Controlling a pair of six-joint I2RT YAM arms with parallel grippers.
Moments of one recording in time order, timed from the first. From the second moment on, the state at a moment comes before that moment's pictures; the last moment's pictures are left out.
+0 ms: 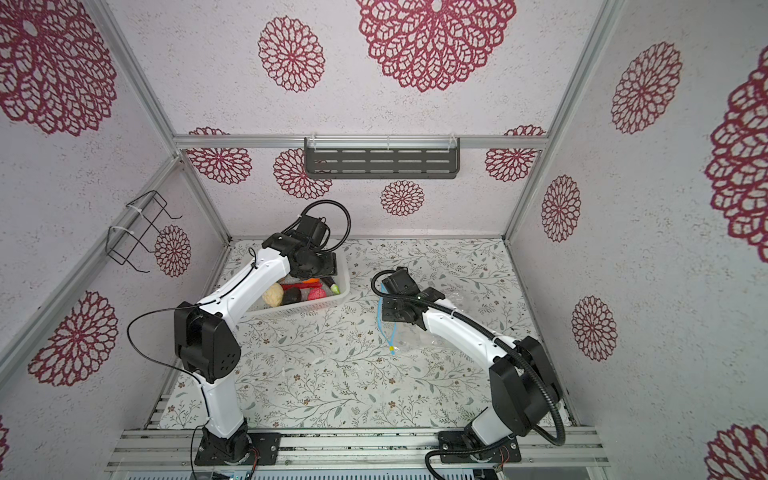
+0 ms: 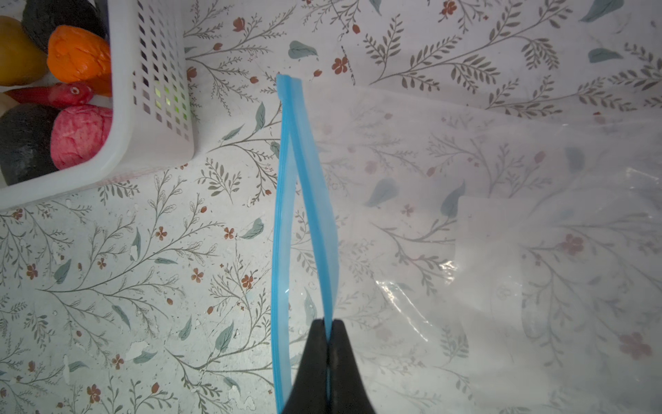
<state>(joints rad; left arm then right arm) -0.44 1.95 1.84 -0.96 -0.10 -0.51 0.66 1.53 1.16 -0.61 0.13 0.58</state>
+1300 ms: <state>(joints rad) -0.35 2.18 1.82 -1.06 -0.06 -0.48 0.66 1.54 1.17 -0.61 0.13 0.58</state>
